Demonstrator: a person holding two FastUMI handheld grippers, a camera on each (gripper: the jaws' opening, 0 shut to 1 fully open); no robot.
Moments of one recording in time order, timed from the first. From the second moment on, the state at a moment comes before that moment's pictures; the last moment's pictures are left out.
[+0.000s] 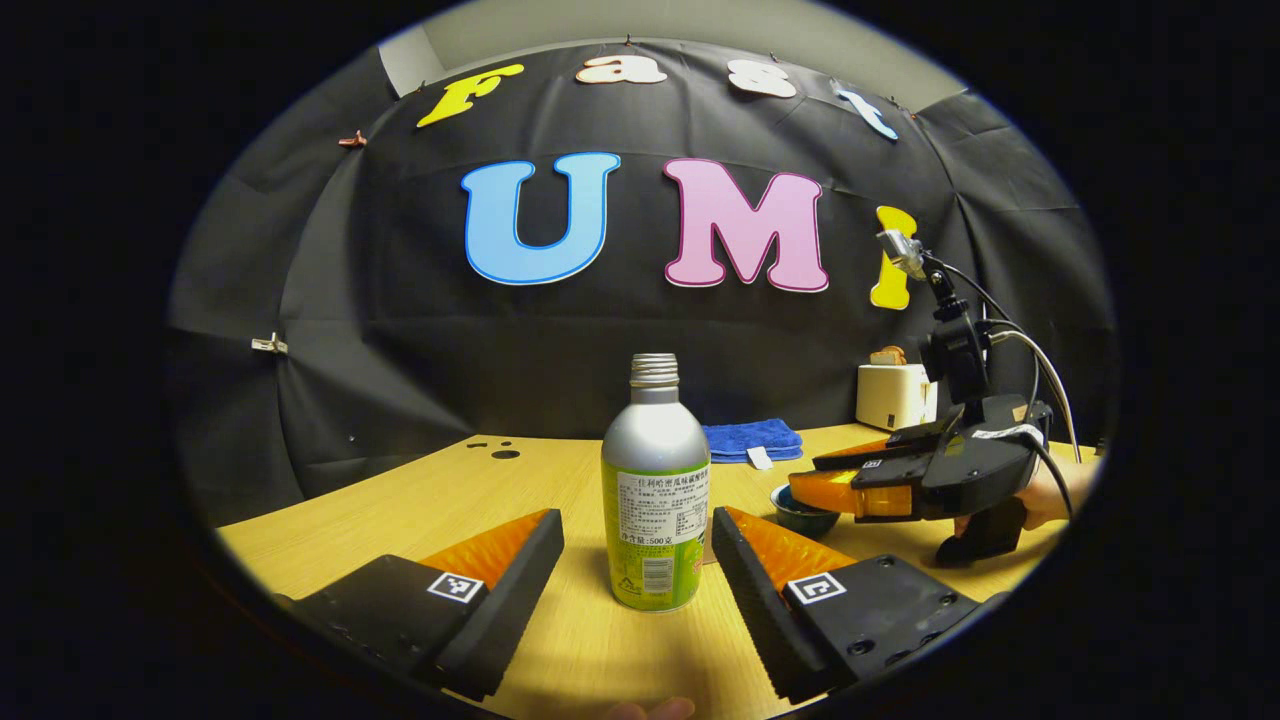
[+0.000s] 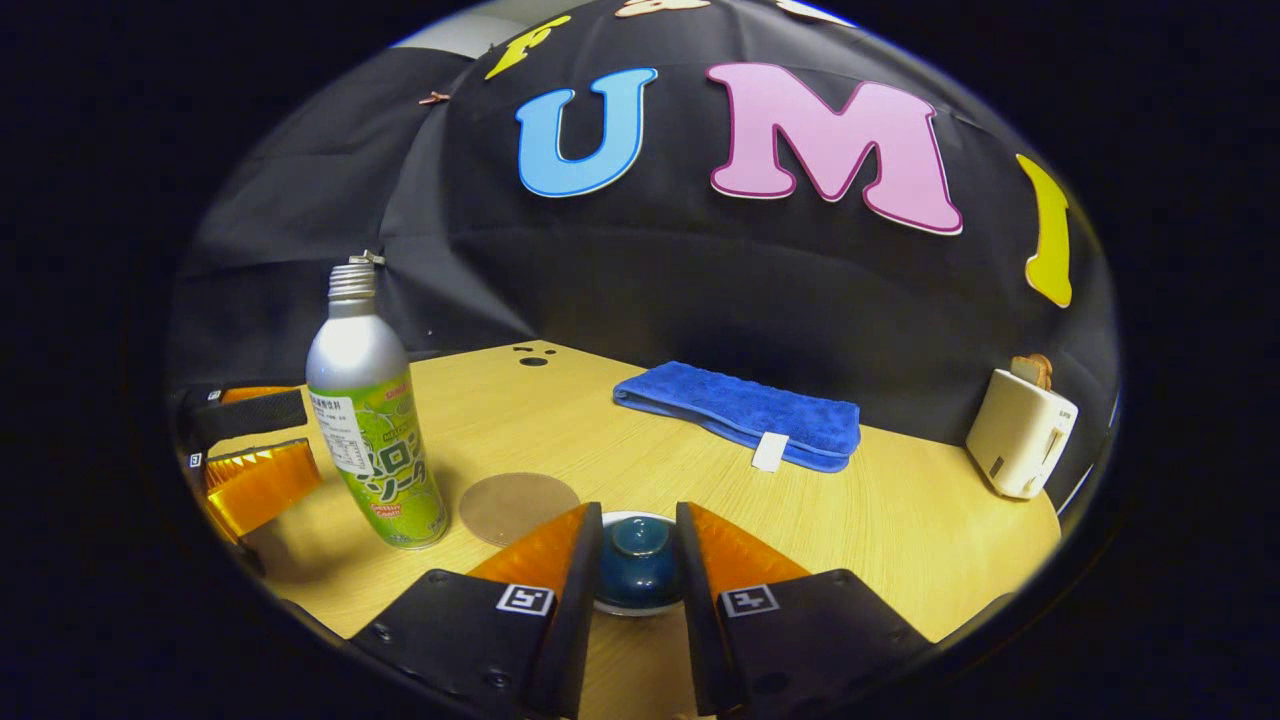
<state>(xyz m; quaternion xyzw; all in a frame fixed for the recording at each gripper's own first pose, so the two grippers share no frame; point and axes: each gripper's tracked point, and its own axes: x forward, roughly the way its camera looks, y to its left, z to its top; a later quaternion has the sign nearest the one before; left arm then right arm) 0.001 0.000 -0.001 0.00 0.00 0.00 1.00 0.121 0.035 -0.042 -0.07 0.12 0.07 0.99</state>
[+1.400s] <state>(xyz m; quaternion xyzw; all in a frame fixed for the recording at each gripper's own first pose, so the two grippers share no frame) 0.060 -0.006 0.014 0.22 0.02 -0.02 0.98 0.087 -0.050 0.023 0.03 0.04 0.08 1.00</state>
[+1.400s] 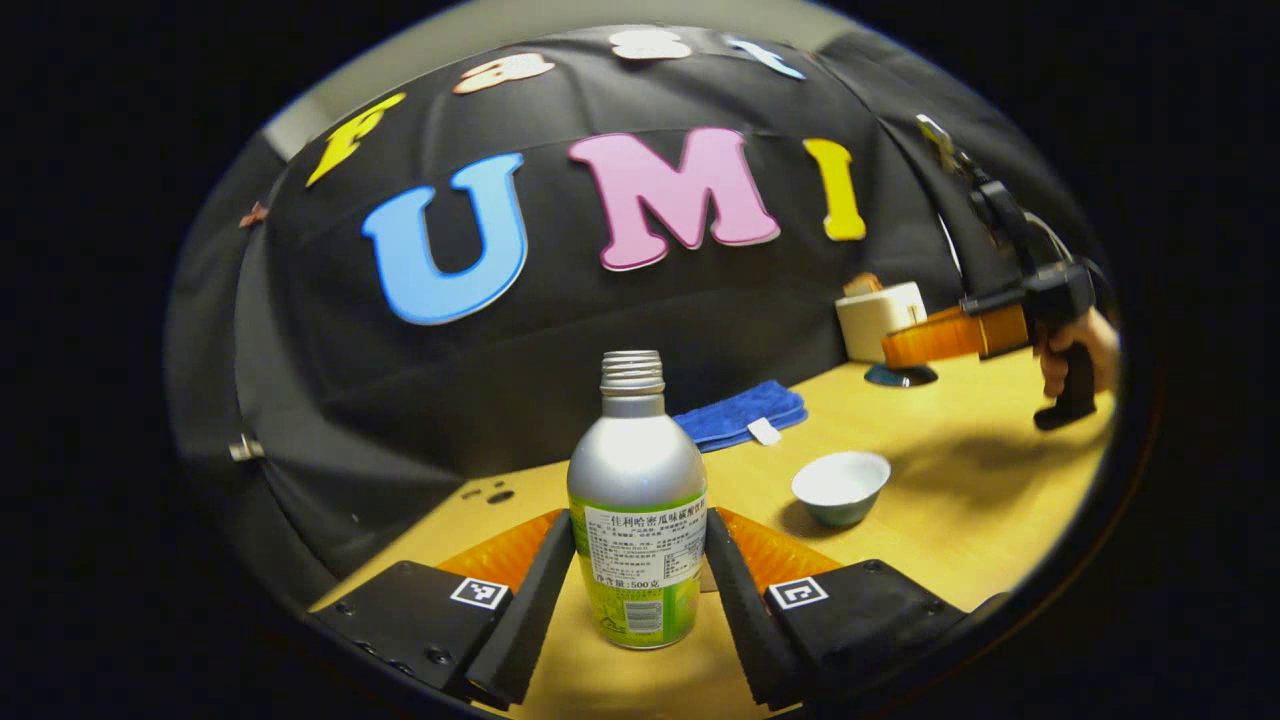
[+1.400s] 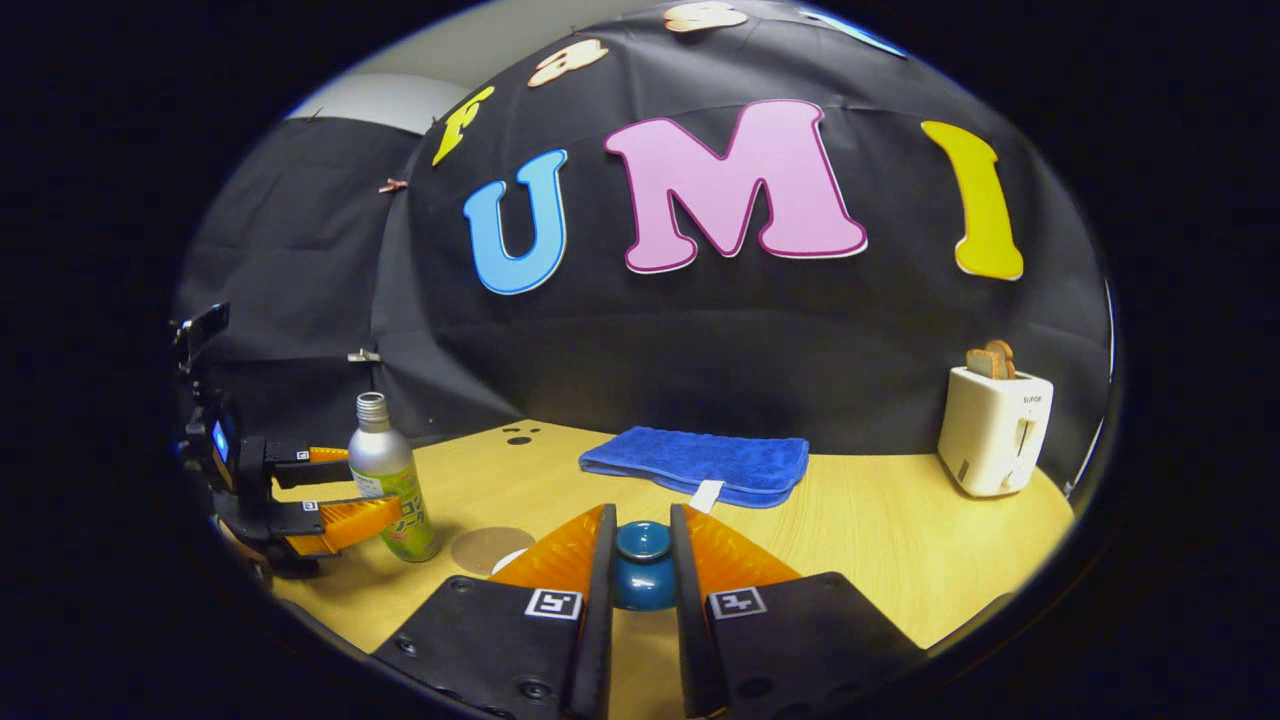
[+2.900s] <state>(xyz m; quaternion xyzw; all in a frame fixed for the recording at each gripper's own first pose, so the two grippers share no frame) 0.101 -0.048 0.010 0.80 0.03 -0.03 0.60 0.085 -0.078 0.026 0.01 0.00 0.04 1.00</state>
